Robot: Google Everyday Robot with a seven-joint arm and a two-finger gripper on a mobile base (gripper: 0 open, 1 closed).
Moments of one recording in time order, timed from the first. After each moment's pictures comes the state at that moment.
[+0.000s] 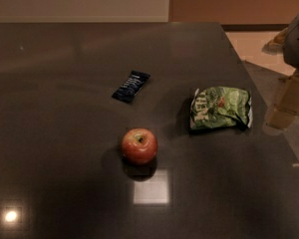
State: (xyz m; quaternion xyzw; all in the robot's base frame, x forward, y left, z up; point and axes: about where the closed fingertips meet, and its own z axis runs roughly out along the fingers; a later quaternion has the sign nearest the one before) arm 0.438 -0.217 0.976 -0.60 0.78 -0.03 0.16
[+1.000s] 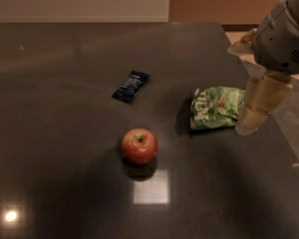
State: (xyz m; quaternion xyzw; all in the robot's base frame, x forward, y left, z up) arm 0.441 -0.162 0.973 -0.65 0.73 0.02 0.19
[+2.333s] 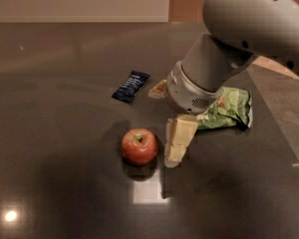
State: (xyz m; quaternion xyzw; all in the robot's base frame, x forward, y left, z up) arm 0.440 -0.026 0.871 -0.75 0.62 0.14 0.18
